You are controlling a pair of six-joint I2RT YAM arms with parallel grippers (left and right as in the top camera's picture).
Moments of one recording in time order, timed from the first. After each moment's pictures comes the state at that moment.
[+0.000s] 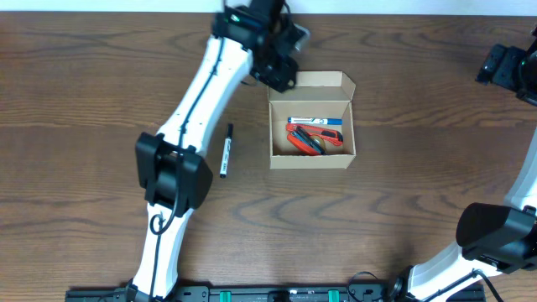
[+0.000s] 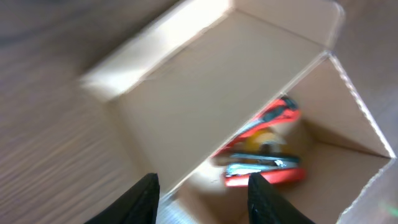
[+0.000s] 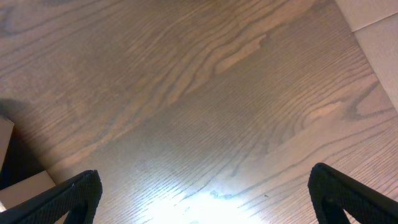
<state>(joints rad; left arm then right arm) -0.42 2.33 2.43 -1.31 0.32 0.17 -0.36 1.85 2.16 -1.45 0.16 0.18</state>
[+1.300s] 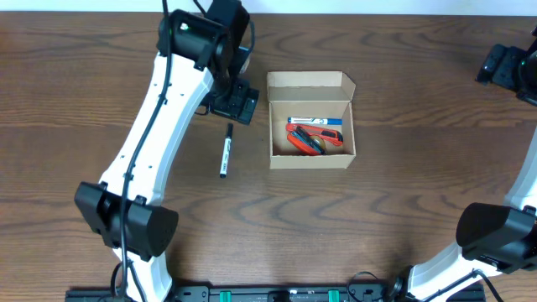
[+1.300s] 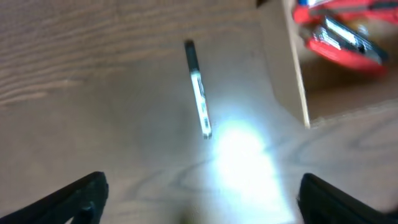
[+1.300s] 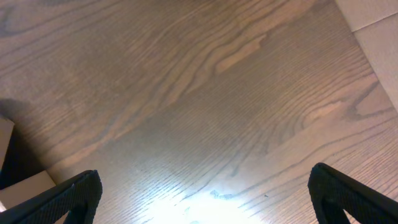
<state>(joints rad) -0.39 1.96 2.11 -1.58 -0.01 -0.06 -0.36 1.85 2.16 -1.45 0.16 0.18</state>
